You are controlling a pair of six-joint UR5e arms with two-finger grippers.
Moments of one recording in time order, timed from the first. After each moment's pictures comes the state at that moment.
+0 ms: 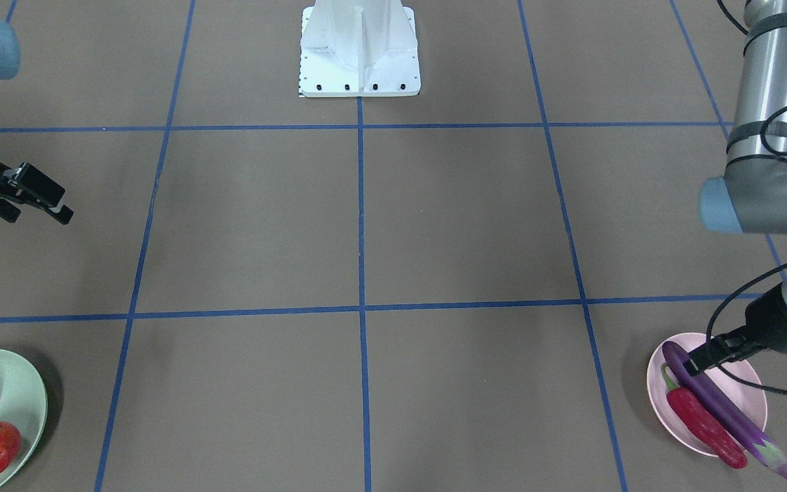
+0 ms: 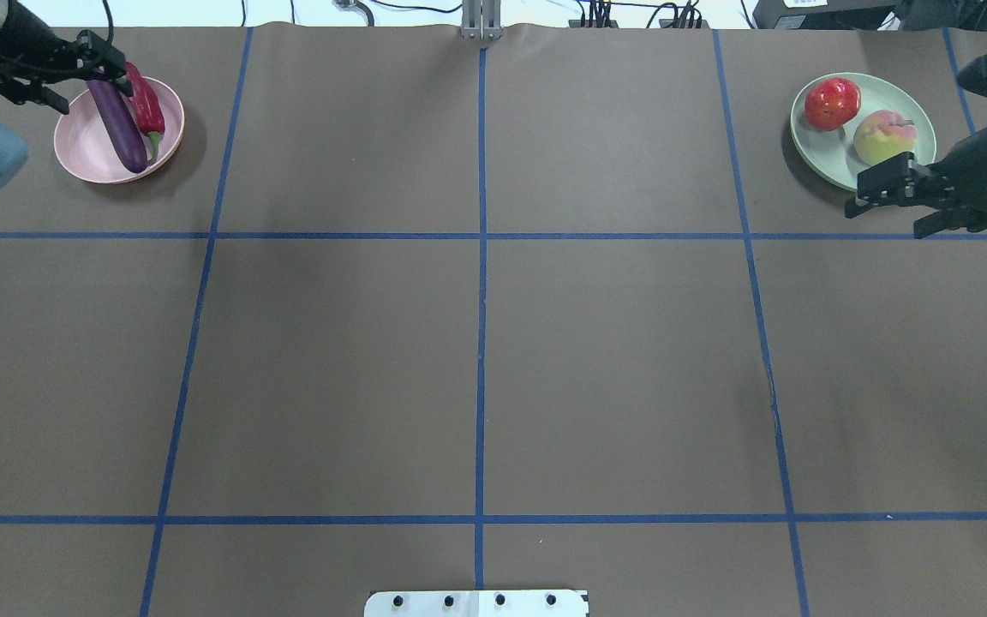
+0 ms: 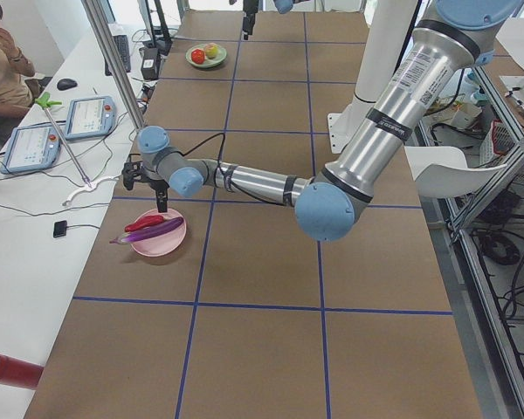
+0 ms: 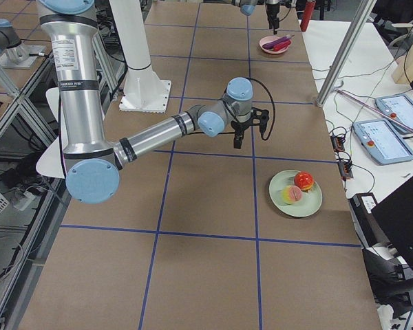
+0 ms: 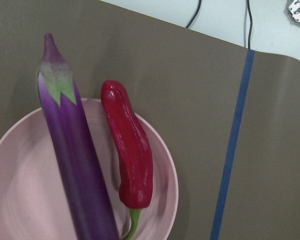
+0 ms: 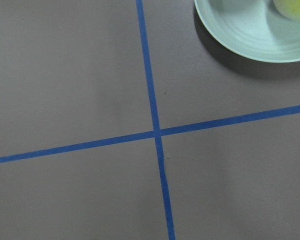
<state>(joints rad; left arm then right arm) -1.21 -2.02 -1.28 -2.08 -2.28 -0.89 1.14 -1.51 1.90 -1.28 2.32 0.94</state>
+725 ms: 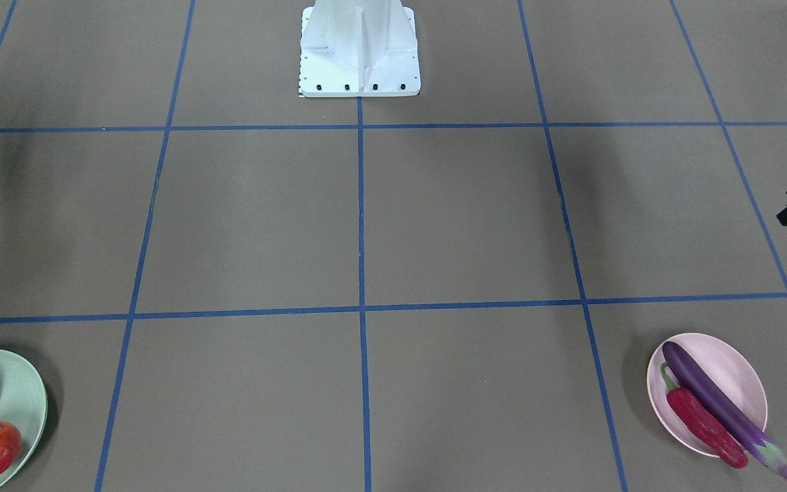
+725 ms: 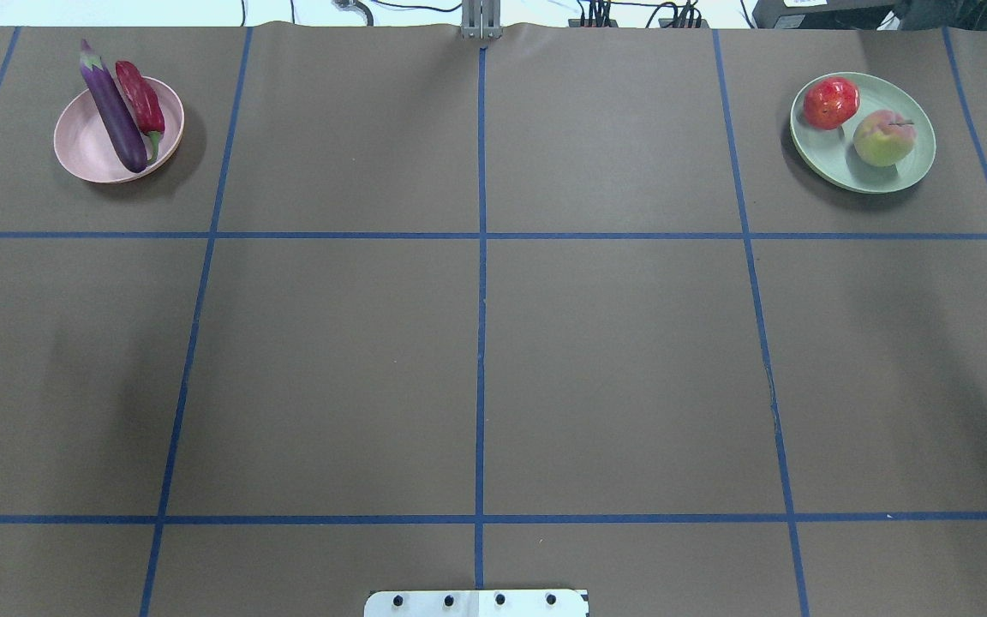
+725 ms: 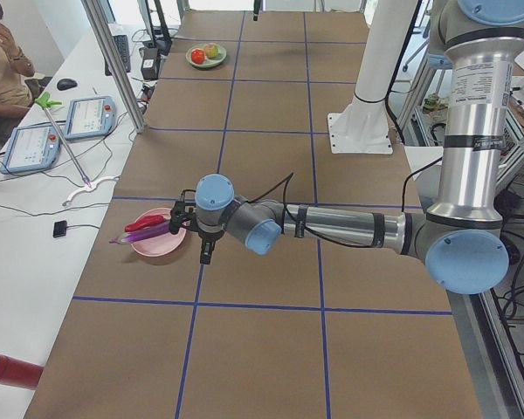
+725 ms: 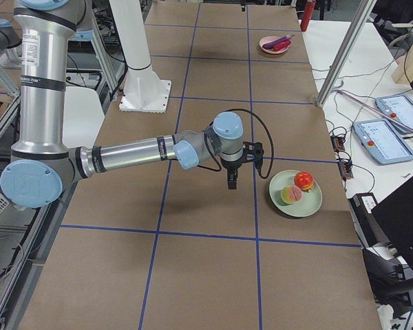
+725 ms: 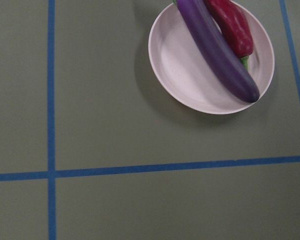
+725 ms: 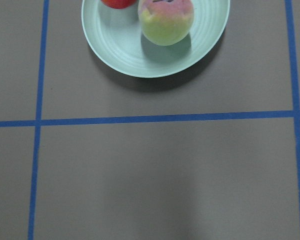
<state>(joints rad) -1.40 -1.56 -1.61 -2.04 -2.38 -0.38 1.37 -1.69 1.86 -1.30 2.35 0.46</state>
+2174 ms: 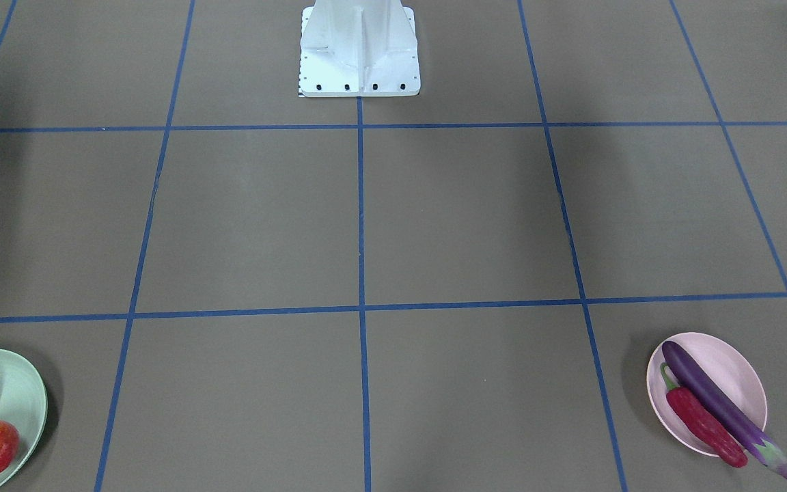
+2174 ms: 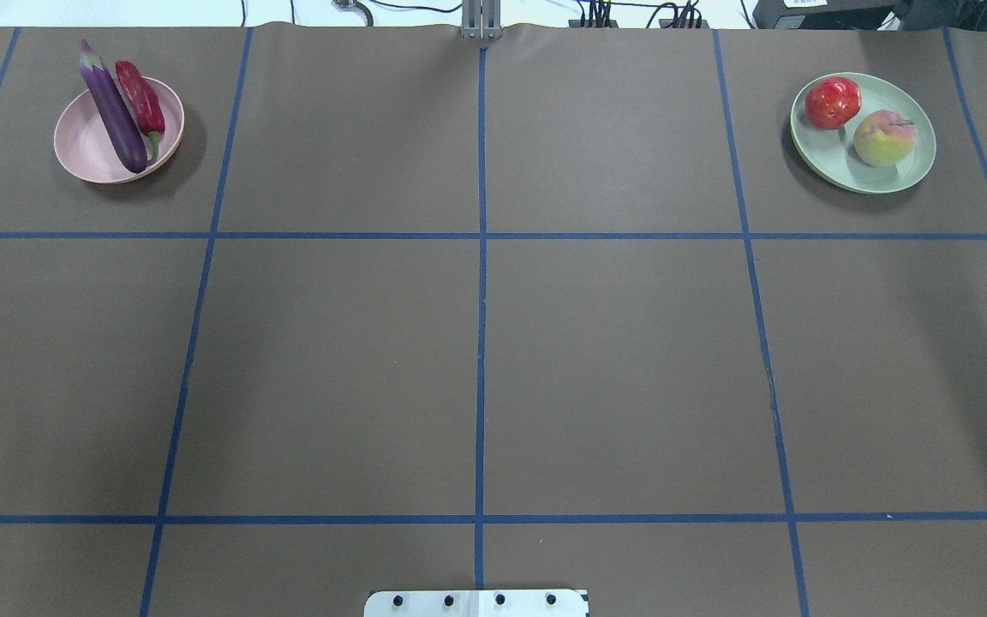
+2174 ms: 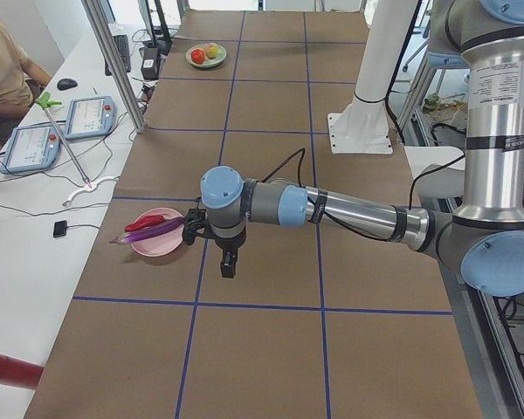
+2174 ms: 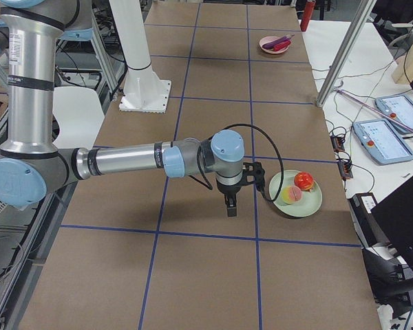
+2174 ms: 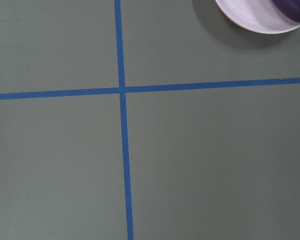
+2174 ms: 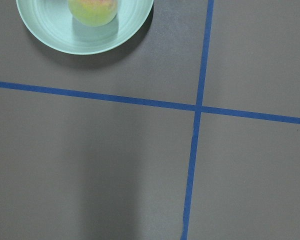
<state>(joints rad) -1.52 -1.51 -1.84 -1.46 -2.40 -0.03 1.52 -1.68 1.82 -1.53 2.34 0.06</state>
